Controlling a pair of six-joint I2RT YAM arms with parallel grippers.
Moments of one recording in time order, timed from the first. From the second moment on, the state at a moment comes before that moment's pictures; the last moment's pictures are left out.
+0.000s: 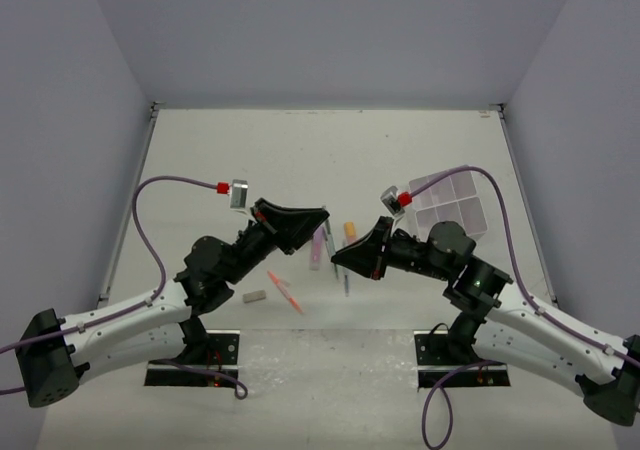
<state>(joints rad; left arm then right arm) -0.98 0.86 0.47 0.73 -0.09 -0.80 0.92 0.74 0.63 0.04 -0.34 0.63</state>
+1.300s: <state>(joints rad) -0.99 0.85 0.48 0.73 0.04 -0.68 0.92 0.91 0.71 0.19 -0.44 0.63</state>
